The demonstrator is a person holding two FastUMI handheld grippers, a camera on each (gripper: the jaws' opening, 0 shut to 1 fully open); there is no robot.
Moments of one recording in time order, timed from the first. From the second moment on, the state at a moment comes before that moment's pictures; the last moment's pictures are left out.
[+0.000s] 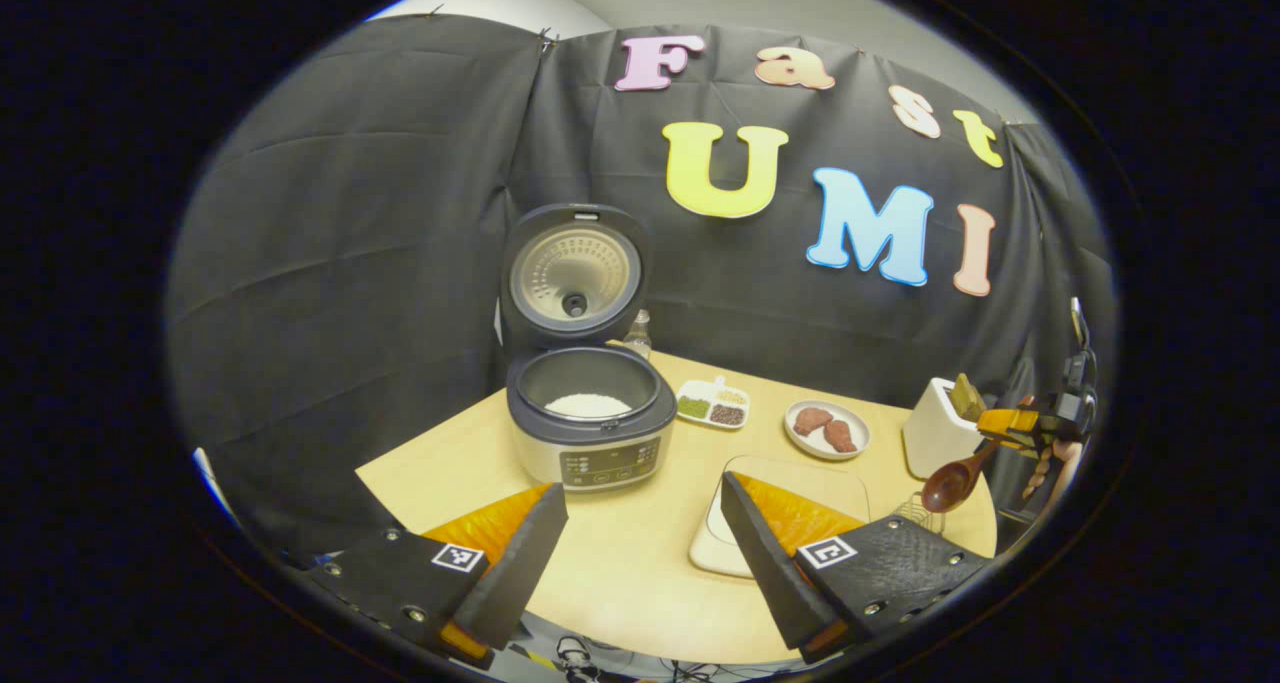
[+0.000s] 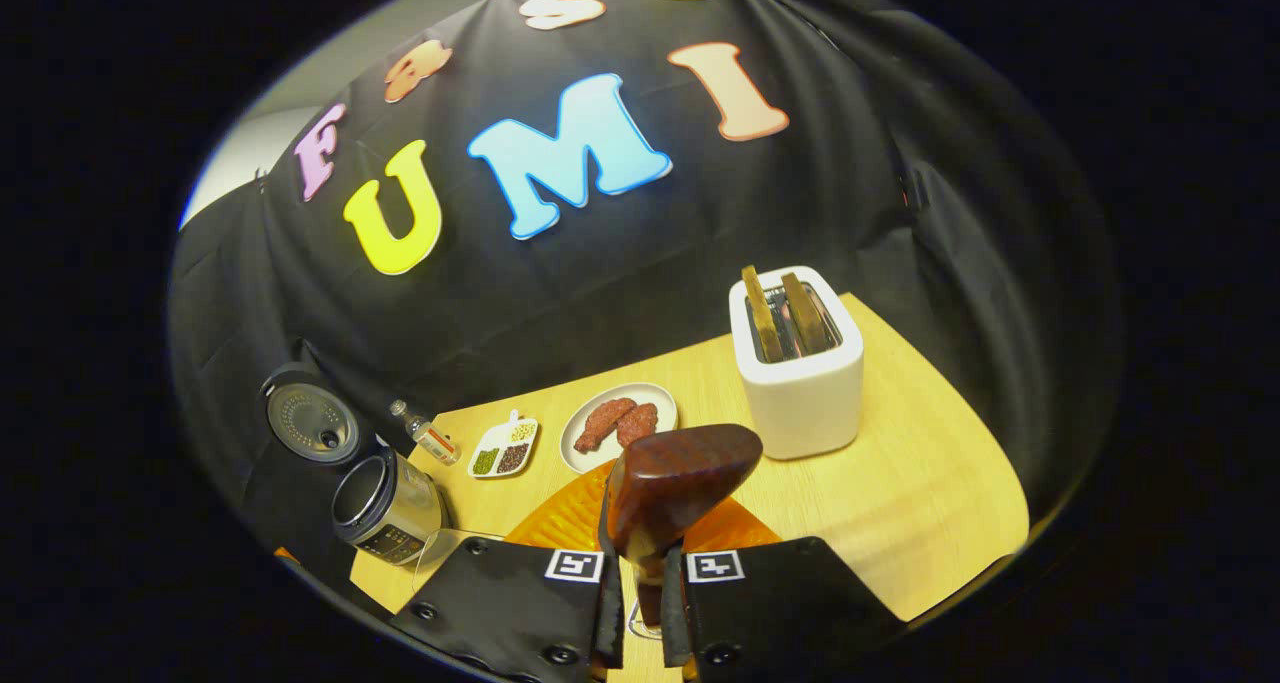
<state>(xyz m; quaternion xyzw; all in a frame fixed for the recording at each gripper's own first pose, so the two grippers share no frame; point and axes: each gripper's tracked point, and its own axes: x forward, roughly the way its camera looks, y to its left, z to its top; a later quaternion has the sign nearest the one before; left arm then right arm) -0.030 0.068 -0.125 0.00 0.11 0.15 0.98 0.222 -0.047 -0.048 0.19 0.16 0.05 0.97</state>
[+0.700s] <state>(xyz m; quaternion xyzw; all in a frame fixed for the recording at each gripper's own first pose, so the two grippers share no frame) -0.045 0.076 -0.123 -0.01 0.11 0.18 0.98 0.228 -0.053 -0.084 0.24 0.19 0.02 0.95</state>
